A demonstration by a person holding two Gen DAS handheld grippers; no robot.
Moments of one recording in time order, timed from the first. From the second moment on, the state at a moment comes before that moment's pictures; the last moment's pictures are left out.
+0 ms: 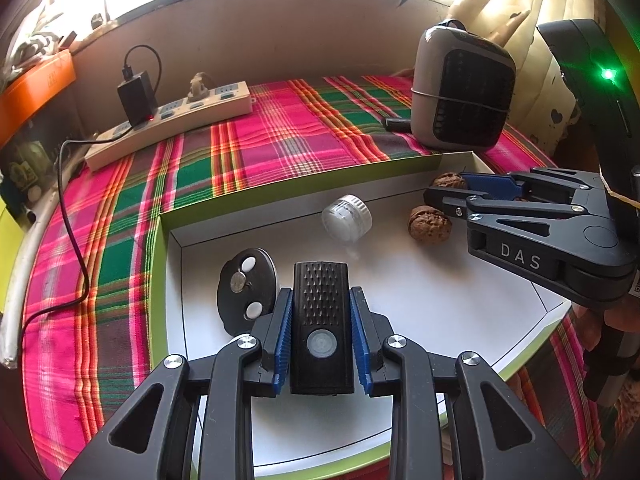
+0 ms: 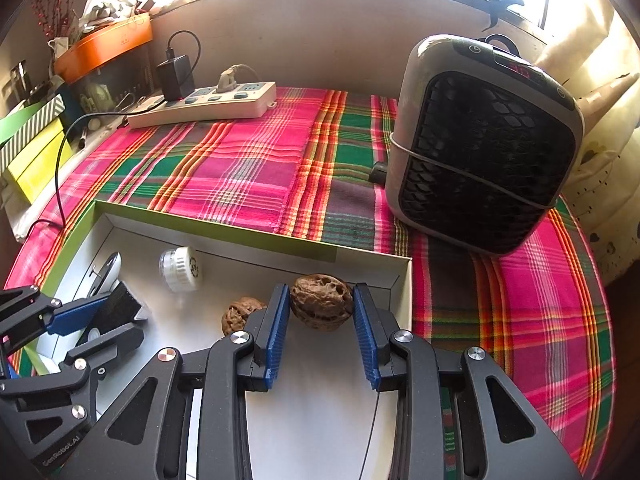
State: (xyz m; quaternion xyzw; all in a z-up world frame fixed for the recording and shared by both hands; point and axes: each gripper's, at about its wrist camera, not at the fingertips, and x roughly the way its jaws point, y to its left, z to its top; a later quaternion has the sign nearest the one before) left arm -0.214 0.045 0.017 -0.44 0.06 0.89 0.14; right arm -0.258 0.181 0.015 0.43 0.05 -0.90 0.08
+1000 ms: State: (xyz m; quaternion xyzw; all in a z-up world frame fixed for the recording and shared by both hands) left arm -0.203 0.041 0.023 -0.43 0.06 0.89 0.14; right arm -0.249 0.183 0.022 0.42 0.04 -0.90 0.08
